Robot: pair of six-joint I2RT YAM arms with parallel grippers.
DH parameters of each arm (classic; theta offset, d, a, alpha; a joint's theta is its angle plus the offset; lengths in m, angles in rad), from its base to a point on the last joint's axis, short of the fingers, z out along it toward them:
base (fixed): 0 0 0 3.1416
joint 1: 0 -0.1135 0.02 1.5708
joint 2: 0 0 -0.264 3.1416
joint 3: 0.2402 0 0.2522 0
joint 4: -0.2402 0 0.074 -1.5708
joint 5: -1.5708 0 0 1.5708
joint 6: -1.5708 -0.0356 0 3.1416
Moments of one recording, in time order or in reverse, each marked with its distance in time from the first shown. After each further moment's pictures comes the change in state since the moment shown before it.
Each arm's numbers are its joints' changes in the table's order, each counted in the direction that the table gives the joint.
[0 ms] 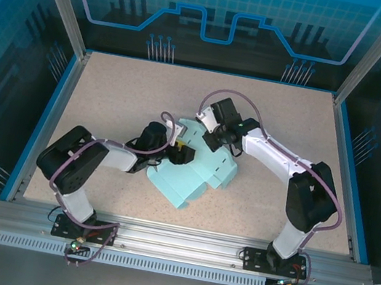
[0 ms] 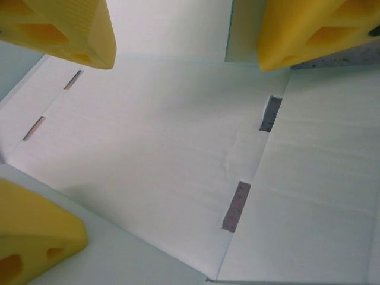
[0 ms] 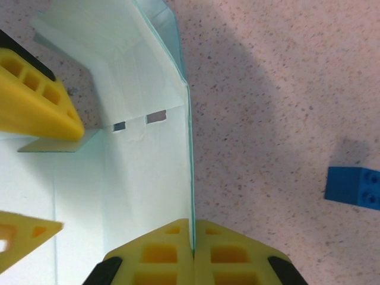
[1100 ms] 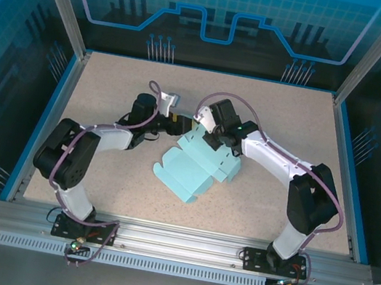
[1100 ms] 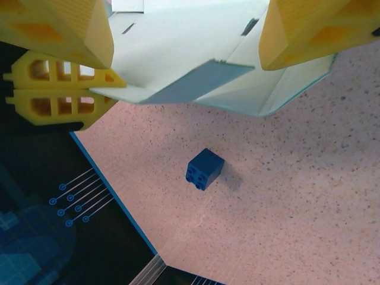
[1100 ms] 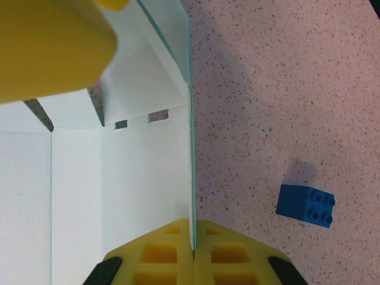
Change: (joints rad) left arm -0.187 0.031 0.228 -0.064 -0.239 0.106; right arm -0.019 -0.016 -0.031 0.075 -0.092 0.131
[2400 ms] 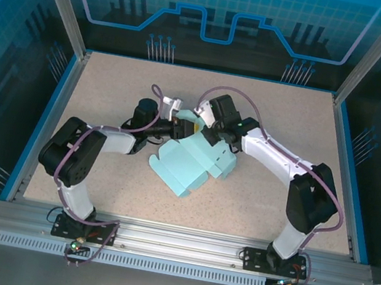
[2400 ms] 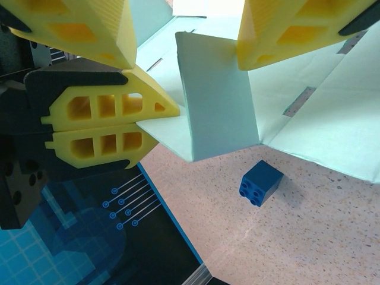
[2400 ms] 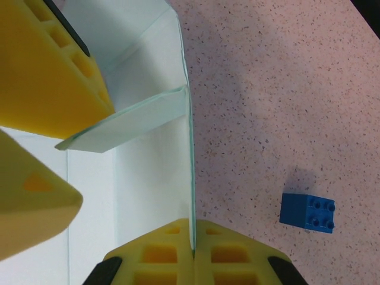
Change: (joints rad) left arm 0.037 0.037 -0.052 0.187 -0.114 0.162; right arm 0.000 0.014 0.055 -0.009 0.019 -0.097
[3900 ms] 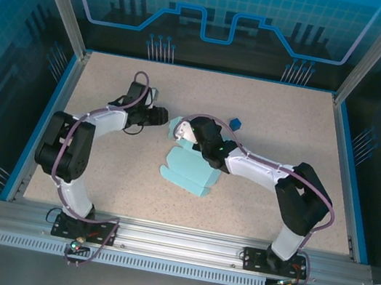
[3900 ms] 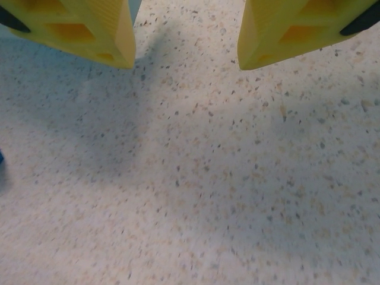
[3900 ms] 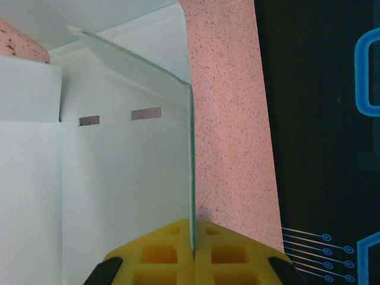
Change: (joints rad) left arm -0.168 0.027 0.283 -0.849 0.483 -0.226; right arm -0.167 0.011 -0.236 0.451 -0.402 0.547
